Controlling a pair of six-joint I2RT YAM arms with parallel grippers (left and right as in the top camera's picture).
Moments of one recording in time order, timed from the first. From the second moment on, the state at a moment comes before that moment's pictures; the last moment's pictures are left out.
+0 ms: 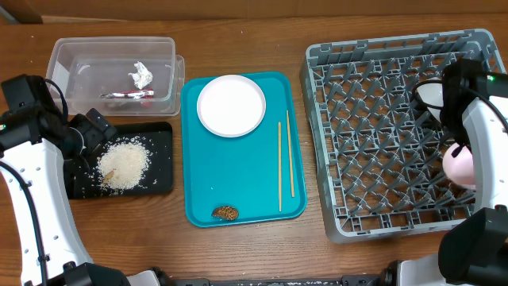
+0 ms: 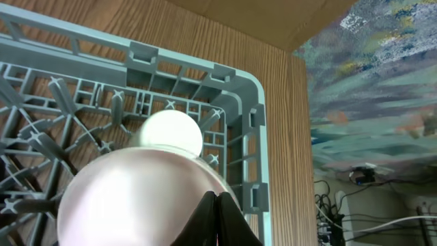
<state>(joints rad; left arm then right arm) 0.43 1.48 1.43 -1.22 0.05 -0.42 -0.21 1.66 1.48 -1.48 0.89 1.14</state>
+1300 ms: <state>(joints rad) 0.43 1.48 1.43 -1.22 0.05 -0.42 -0.48 1.66 1.36 -1.34 0.52 0.88</state>
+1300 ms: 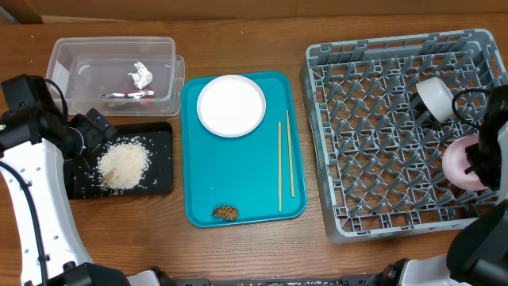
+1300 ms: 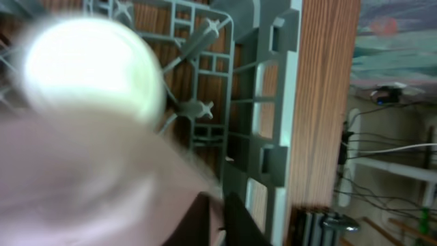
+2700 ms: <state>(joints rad) 0.43 1.48 1.43 -1.22 0.05 -0.42 -0.08 1.58 1.44 -1.37 0.94 0.83</state>
